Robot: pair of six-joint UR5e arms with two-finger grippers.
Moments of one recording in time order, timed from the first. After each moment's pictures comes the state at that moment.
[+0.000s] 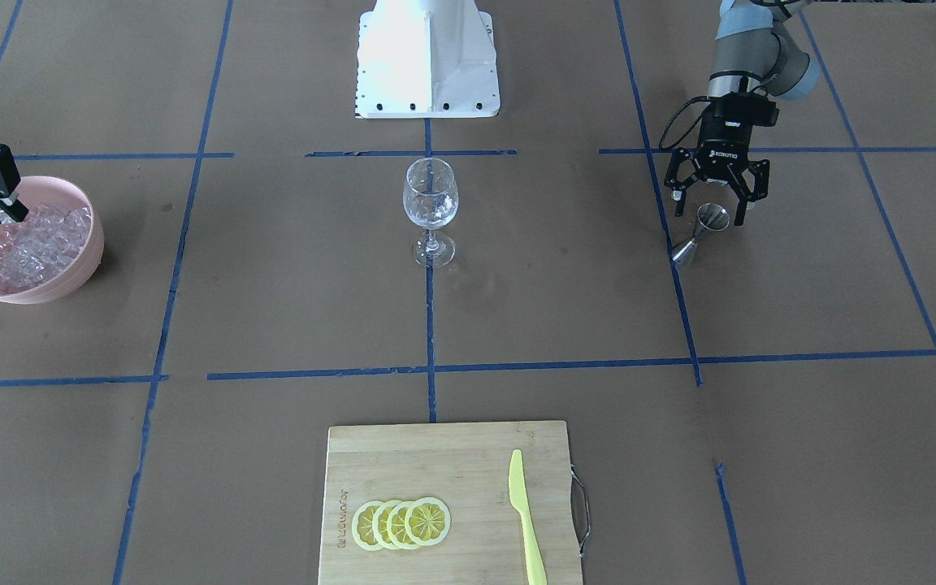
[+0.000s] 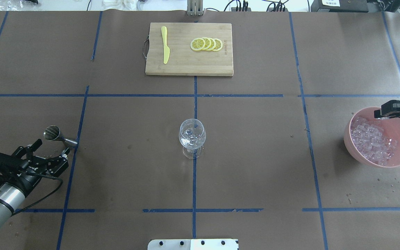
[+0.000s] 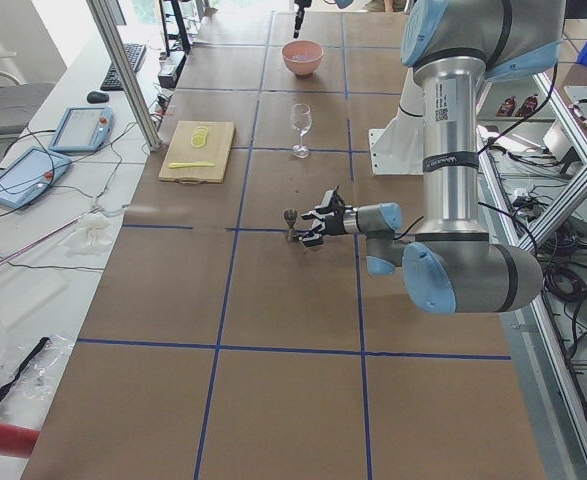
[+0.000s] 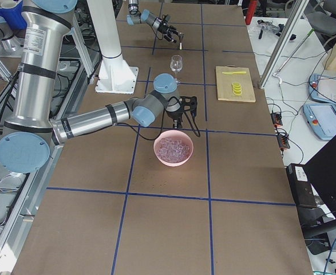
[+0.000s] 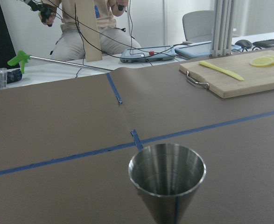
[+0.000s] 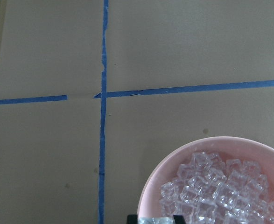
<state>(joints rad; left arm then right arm) -0.14 -1.38 -1.67 -2.93 -0.70 -0.96 1.07 -1.77 2.11 -1.10 2.21 0.92</state>
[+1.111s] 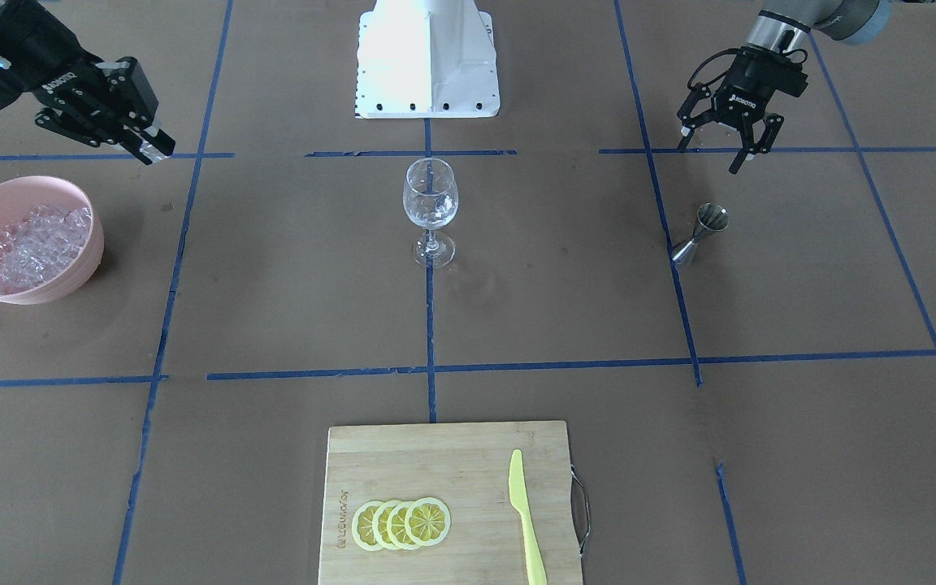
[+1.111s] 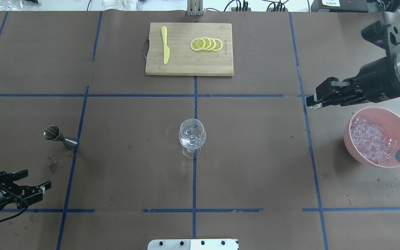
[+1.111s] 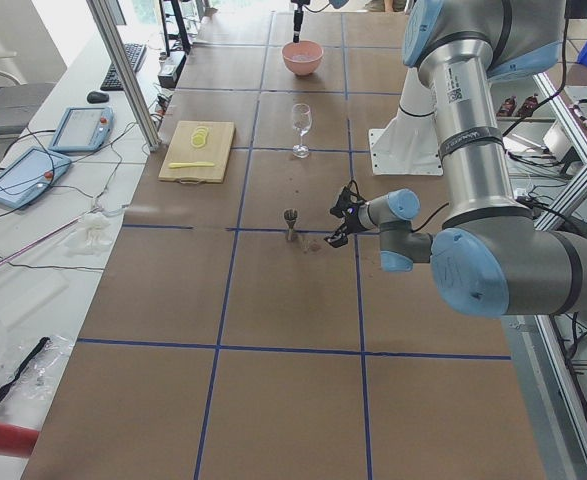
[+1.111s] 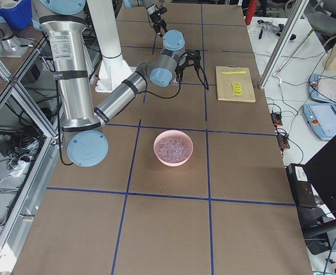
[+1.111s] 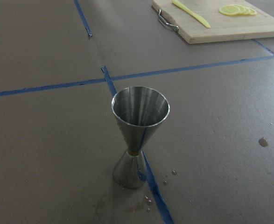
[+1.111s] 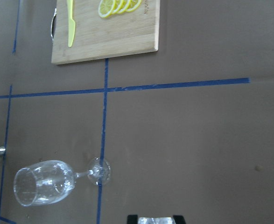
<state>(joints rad) -0.14 -1.08 -1.95 -2.90 -1.20 -1.06 0.93 -1.40 2.16 -1.18 2.33 1.19</state>
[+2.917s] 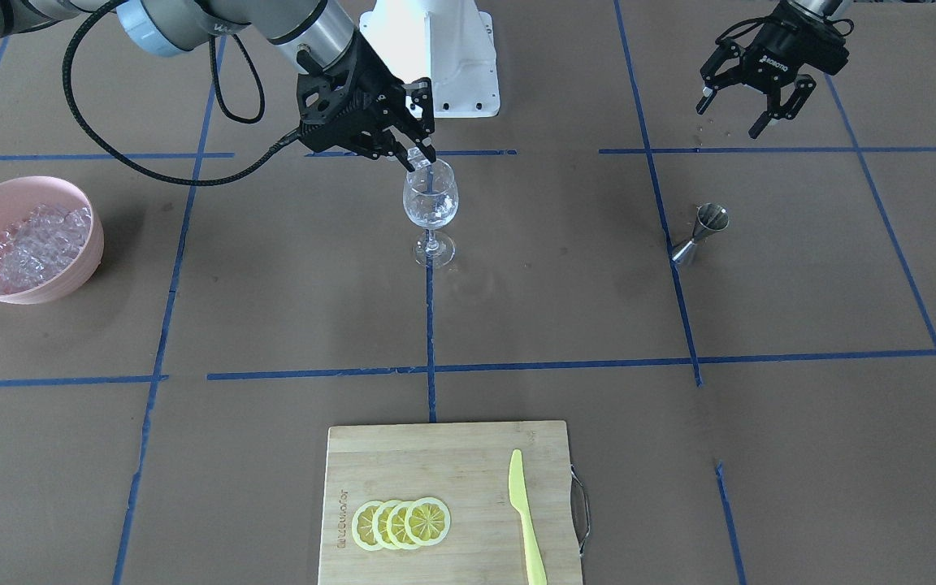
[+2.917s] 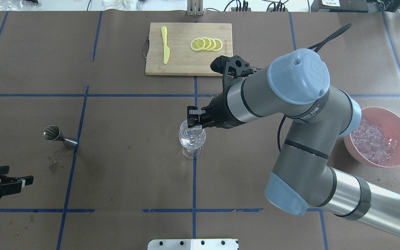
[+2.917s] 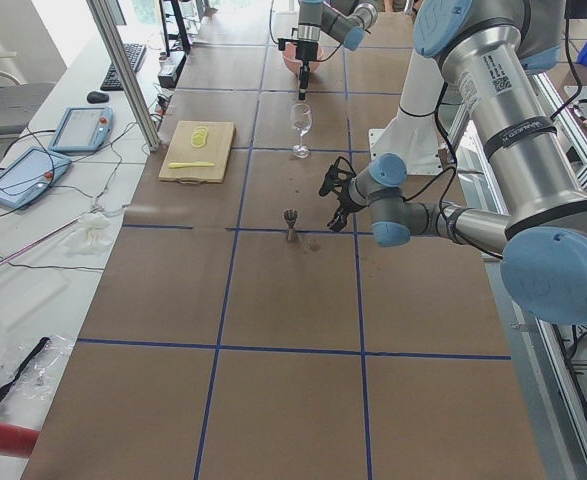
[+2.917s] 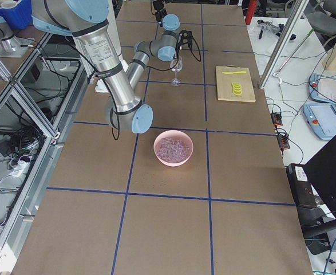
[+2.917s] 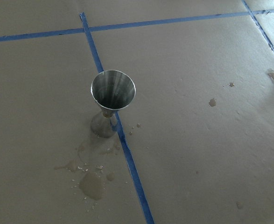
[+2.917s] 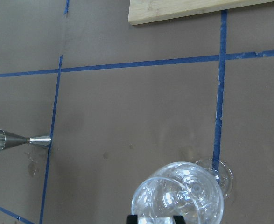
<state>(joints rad) -0.45 -1.04 -2.17 -2.68 -1.64 -1.04 0.56 -0.96 1.91 -1.26 2.00 1.32</state>
